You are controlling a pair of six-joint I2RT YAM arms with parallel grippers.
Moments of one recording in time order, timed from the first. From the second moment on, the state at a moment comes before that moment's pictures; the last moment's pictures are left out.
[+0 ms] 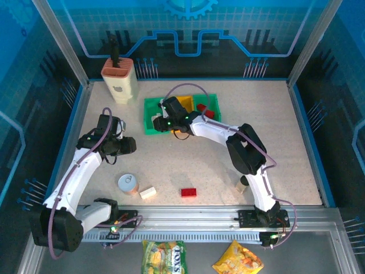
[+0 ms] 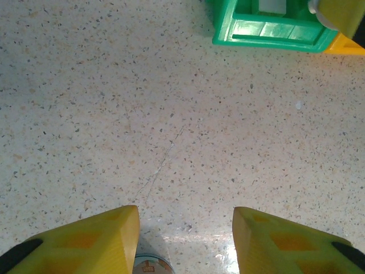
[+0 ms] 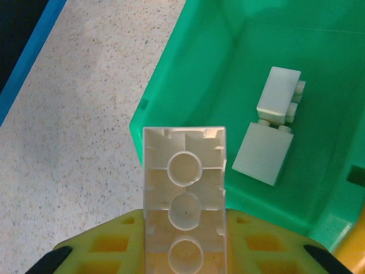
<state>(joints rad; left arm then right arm) -0.10 1.08 0.91 -0.89 0.09 -0.33 0.76 2.18 1.72 -0.27 -0.14 0.50</state>
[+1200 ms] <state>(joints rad) -0.10 1.13 0.90 -0.89 0.19 -0.37 0.77 2.27 1.94 -0.44 -0.05 0.64</state>
